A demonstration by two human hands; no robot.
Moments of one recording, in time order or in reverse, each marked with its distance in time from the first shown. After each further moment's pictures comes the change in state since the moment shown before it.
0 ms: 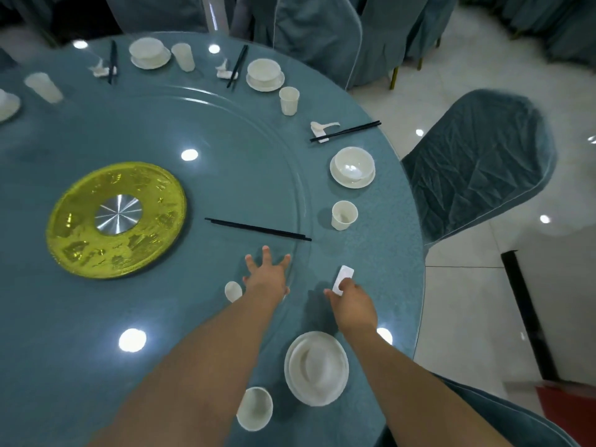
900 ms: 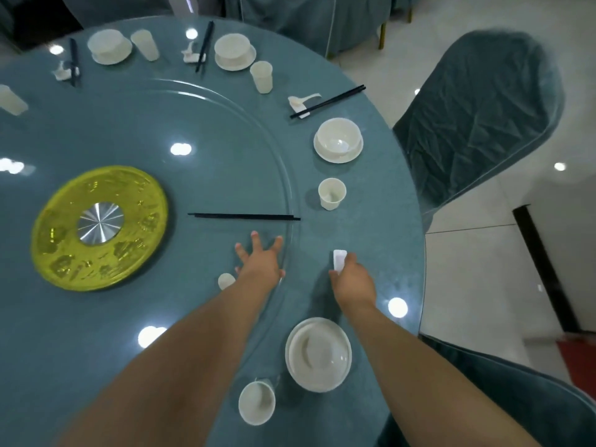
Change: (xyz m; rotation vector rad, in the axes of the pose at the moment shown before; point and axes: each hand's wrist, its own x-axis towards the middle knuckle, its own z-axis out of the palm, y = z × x) left_hand 0.014 0.013 -0.005 -0.004 0.011 -0.021; right_hand 0.025 0.010 0.005 0.058 0.016 0.086
